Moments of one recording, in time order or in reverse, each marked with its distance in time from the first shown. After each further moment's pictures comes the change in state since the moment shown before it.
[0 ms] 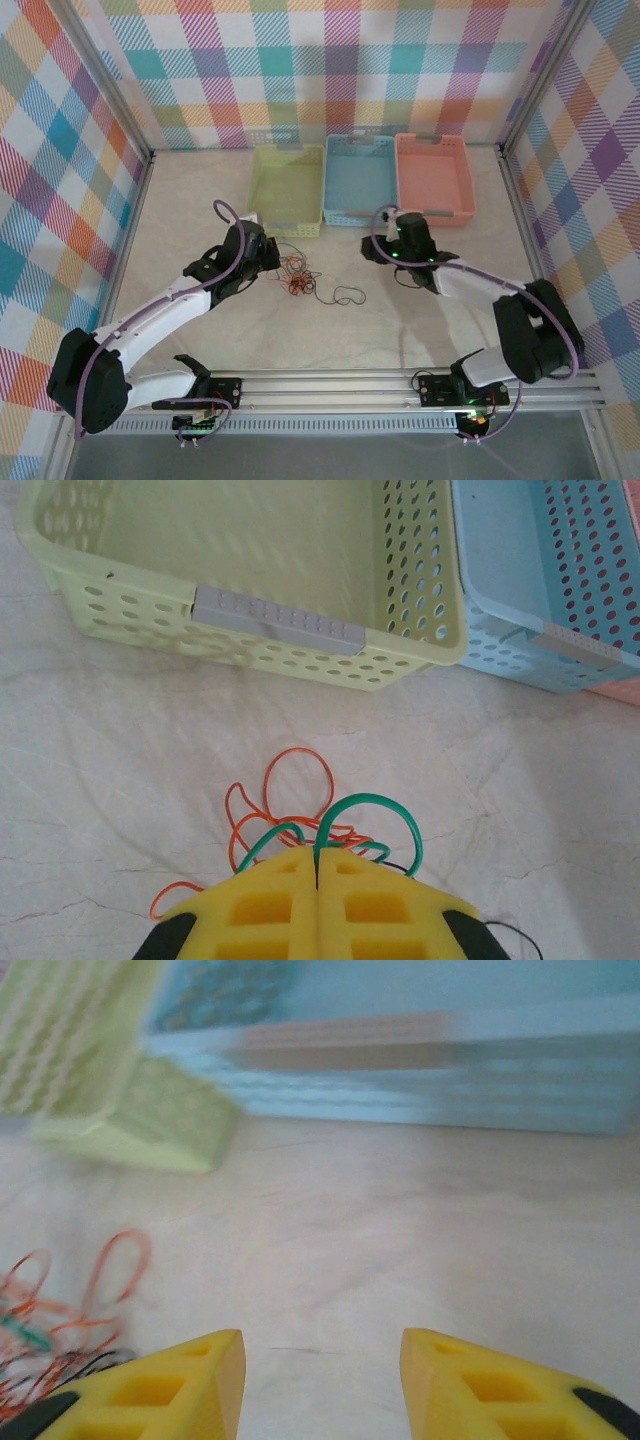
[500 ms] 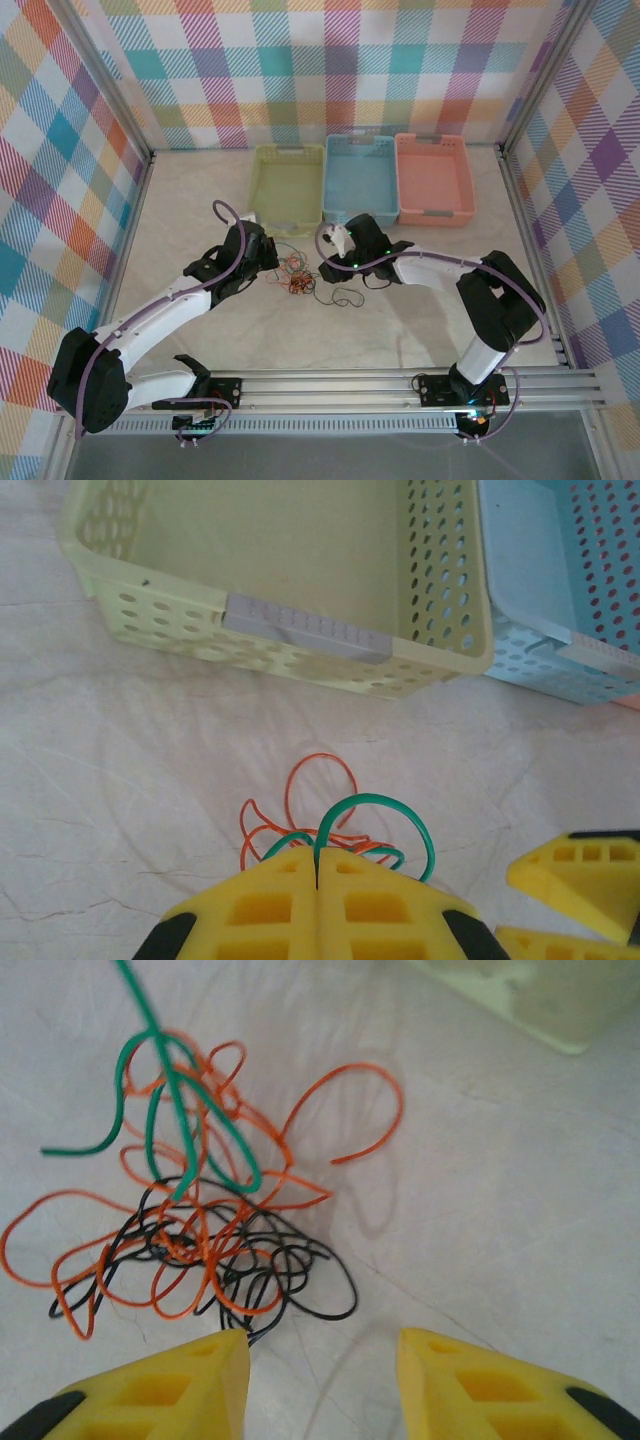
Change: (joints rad) left arm 0.001 0.004 0.000 -0.012 -0.050 -0.005; right arm 0.233 0.228 0.232 -0.206 -0.137 -0.320
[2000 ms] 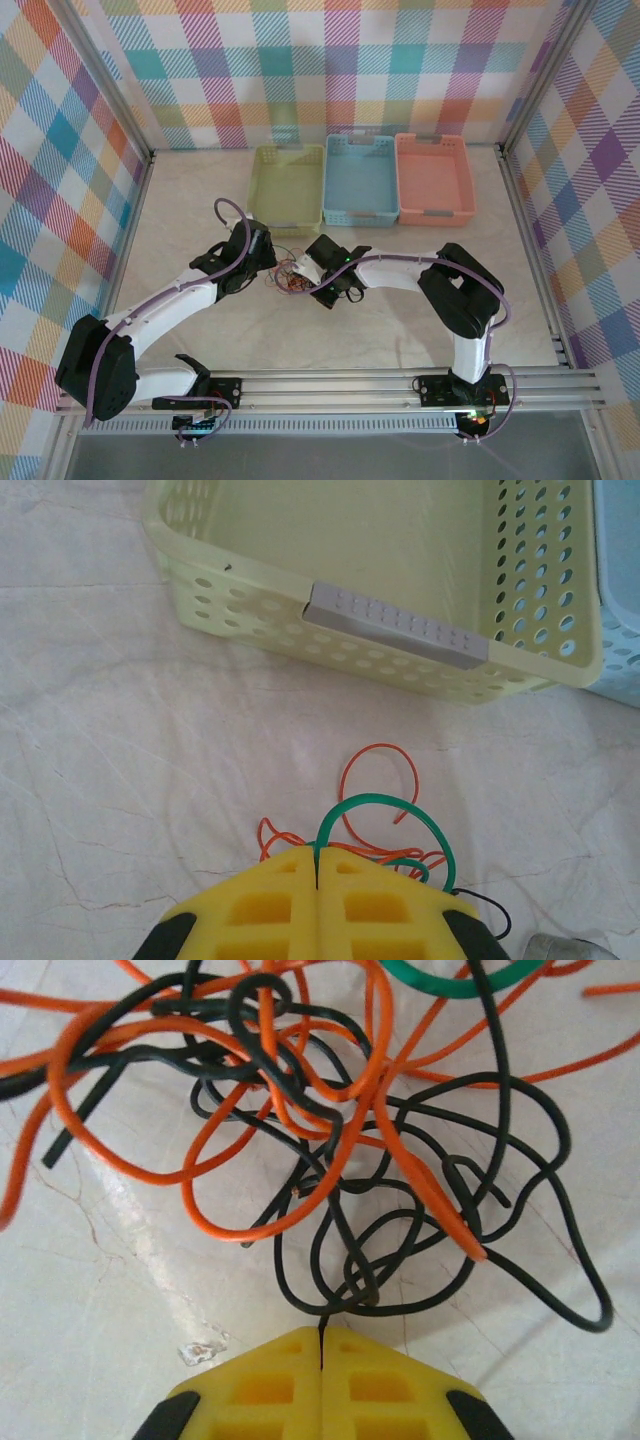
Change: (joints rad) left arm 0.020 0.071 0.024 -0.045 -0.060 -0.026; right arm 0.180 0.190 0.171 -0.269 0.209 -0.268
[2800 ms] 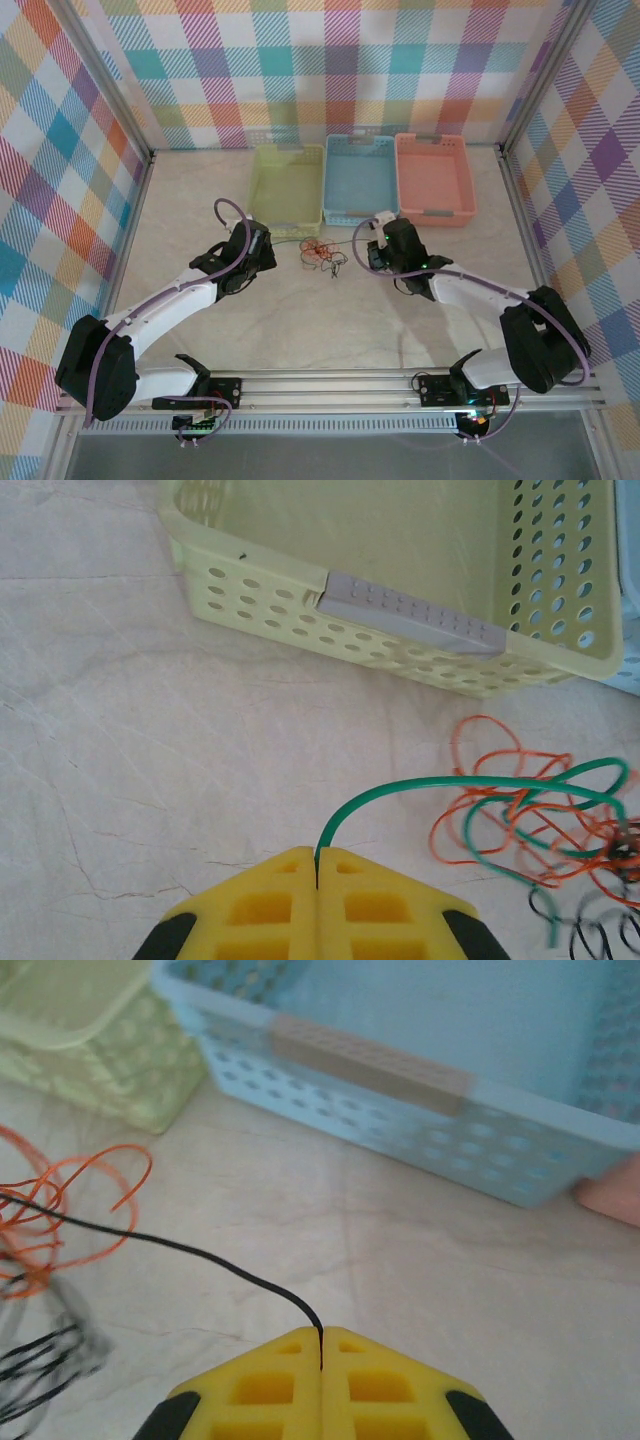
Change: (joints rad) left arm 0.000 0.000 0.001 -0.025 -0.008 0.000; right arm -0.342 -0.505 -0.437 0.414 0.238 0.343
